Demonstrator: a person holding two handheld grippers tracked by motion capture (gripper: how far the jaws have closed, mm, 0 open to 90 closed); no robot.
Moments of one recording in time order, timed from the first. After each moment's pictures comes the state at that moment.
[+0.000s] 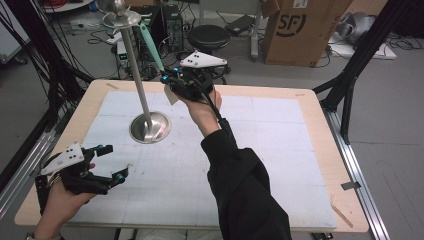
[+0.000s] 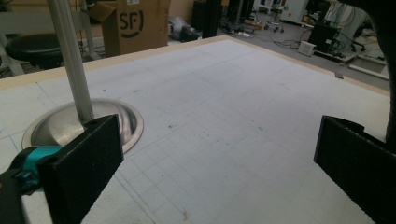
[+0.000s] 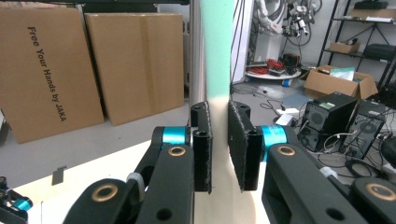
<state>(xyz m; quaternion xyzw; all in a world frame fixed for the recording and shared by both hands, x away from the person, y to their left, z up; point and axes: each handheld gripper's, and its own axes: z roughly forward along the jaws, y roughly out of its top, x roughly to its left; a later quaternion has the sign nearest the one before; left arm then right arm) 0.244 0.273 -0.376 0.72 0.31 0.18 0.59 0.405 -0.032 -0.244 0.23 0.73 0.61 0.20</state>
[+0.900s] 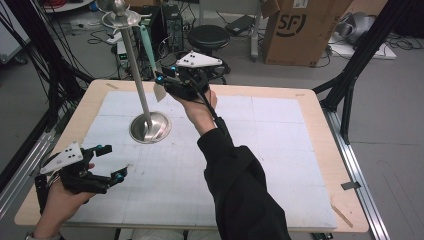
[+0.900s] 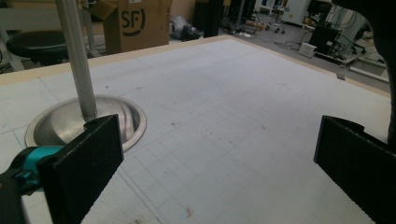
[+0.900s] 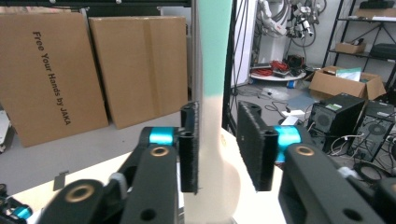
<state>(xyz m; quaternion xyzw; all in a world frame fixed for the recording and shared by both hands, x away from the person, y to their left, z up) 0.247 0.277 -0.379 0.72 0.32 0.17 0.59 0.411 -0.024 -0.249 0.23 0.72 0.62 0.19</state>
